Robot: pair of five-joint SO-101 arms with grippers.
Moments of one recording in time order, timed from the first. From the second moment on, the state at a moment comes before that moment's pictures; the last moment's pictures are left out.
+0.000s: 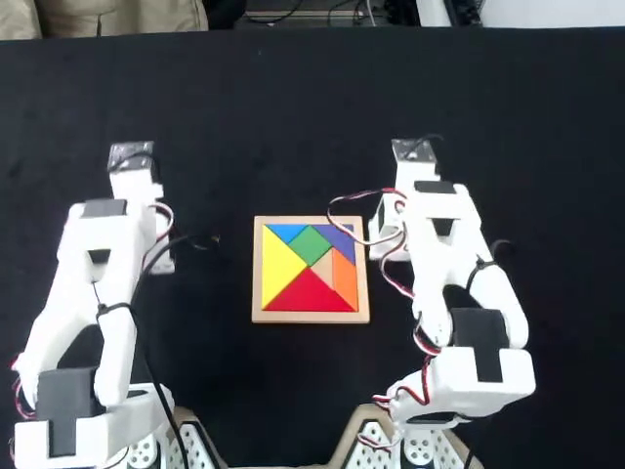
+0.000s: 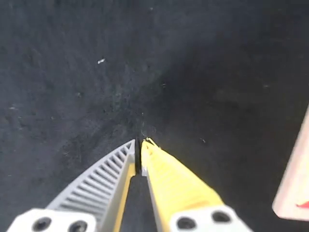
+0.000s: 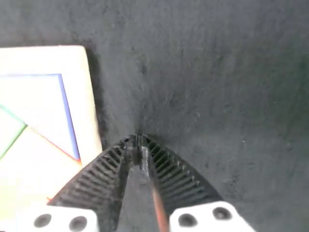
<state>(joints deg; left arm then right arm) -10.4 -12.1 40.7 60.7 0.7 0.9 4.2 32.1 58.9 -0.4</state>
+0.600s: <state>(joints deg) -10.4 -12.1 45.9 54.5 1.0 -2.1 10.3 28.3 57.8 -0.9</state>
